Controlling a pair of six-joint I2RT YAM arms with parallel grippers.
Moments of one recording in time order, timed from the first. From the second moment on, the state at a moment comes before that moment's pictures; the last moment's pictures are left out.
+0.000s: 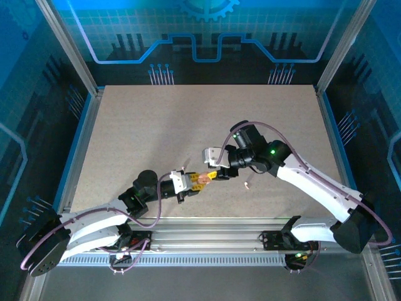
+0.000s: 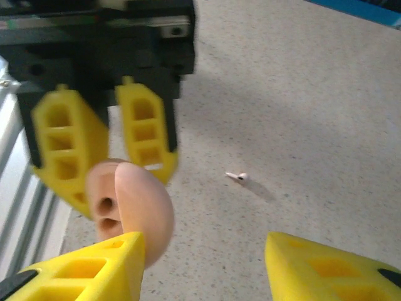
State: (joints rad) left arm -0.78 0.98 0.25 0.65 0.45 0.22; right arm 0.73 1.26 1.14 -0.69 -0.46 -0.79
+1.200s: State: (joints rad) left arm -0.47 0.82 0.15 0.63 0.19 -0.12; right arm 0.71 1.37 1.21 -0.61 -0.34 -0.23
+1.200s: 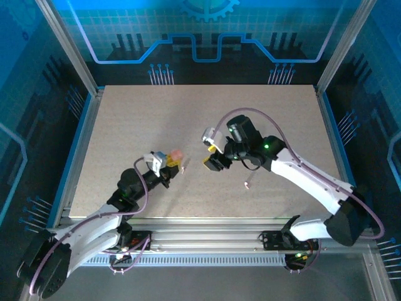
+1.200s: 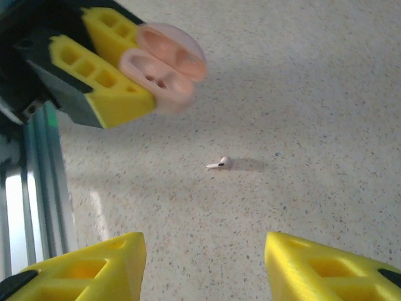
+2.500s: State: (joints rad) left arm -0.22 0.72 0.13 0.36 0.02 -0.40; right arm 0.84 2.30 1.90 -0.90 -0.14 0.77
